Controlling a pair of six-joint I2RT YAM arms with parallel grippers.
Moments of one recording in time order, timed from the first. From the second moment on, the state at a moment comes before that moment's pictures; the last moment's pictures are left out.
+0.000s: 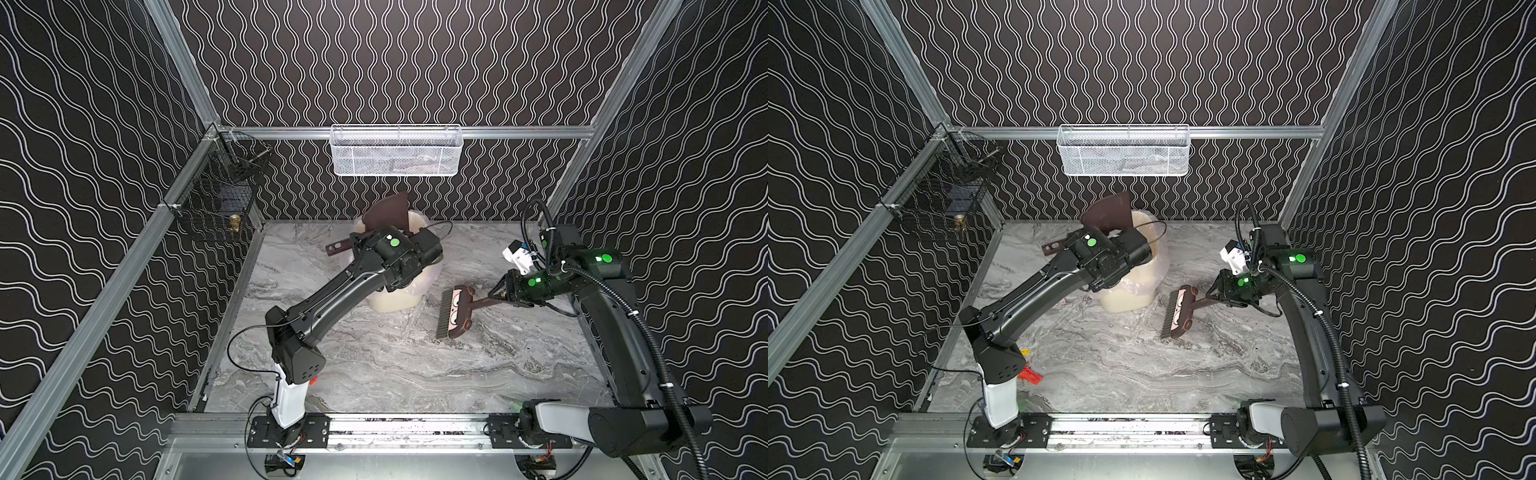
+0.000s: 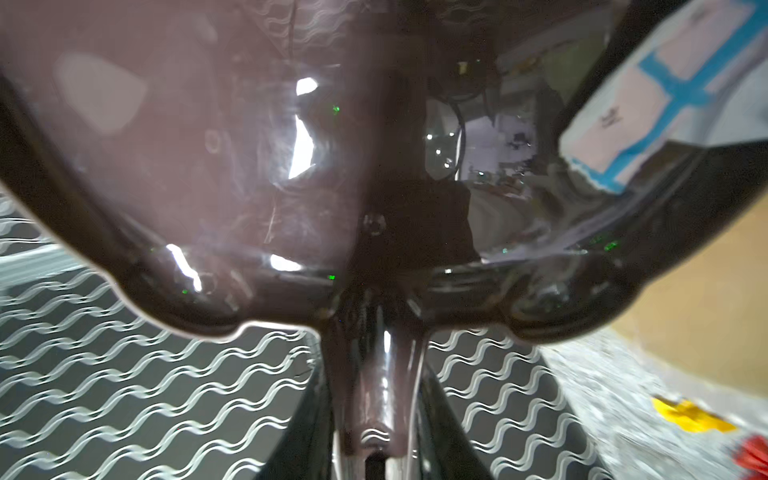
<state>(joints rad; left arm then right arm) -0.91 1.92 2.16 -1.69 -1.27 0.25 0.09 1.30 1.52 -1.43 -0.52 0.14</state>
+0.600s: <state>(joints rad) -0.95 1.86 2.05 -1.67 -1.43 0.40 0.09 1.24 1.47 -1.43 -0.51 0.14</state>
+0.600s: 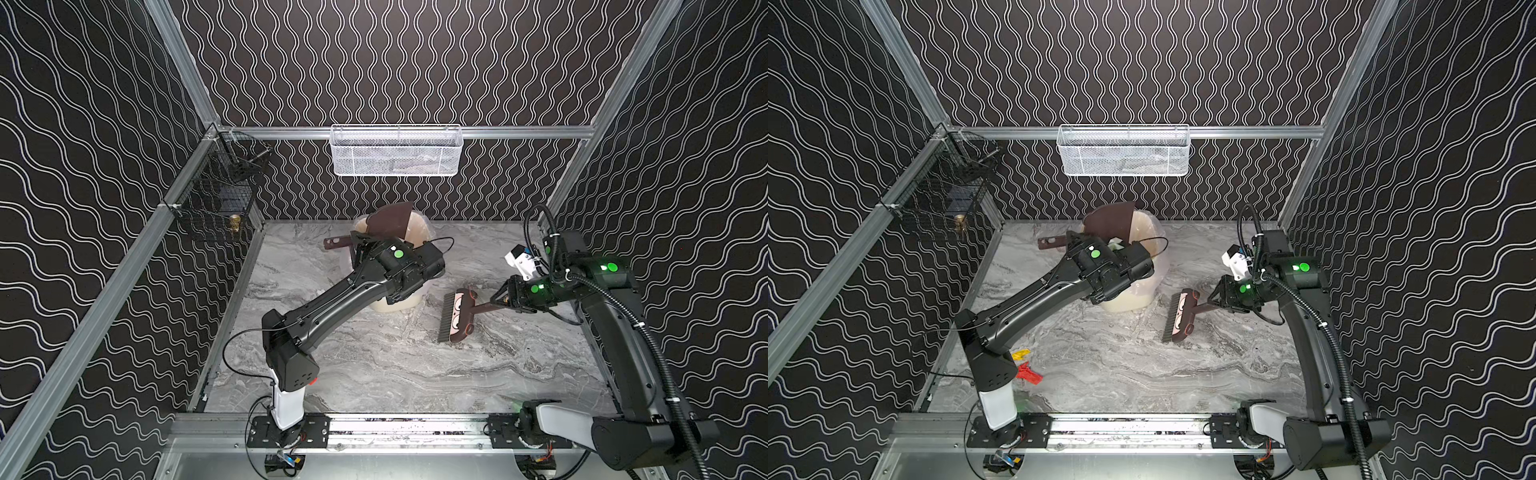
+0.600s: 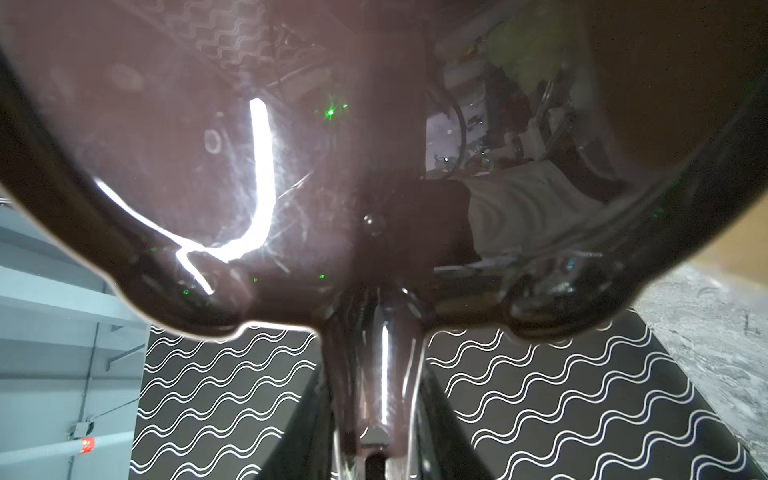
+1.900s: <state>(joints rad) -0.72 1.41 1.80 -1.43 -0.47 0.04 1.08 1.39 1.05 -0.32 -0.43 0.61</state>
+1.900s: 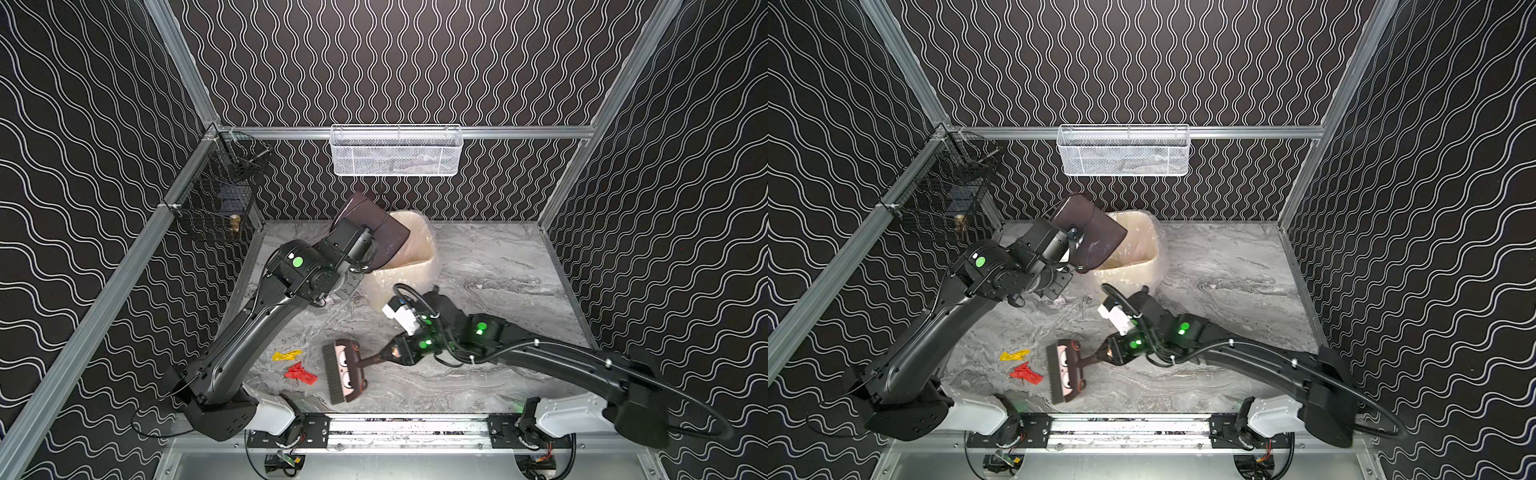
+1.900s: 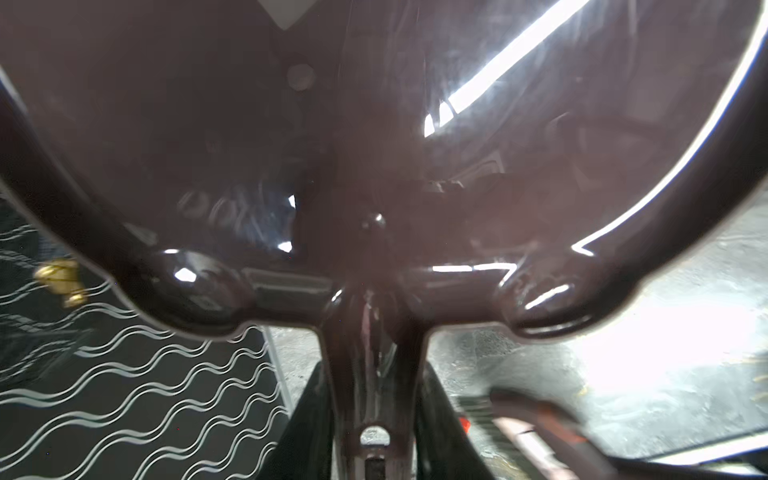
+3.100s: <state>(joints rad) -0.65 1.33 1.66 -1.37 -0.34 0.06 1.00 1.24 0.96 -0.52 -0.26 0.65</state>
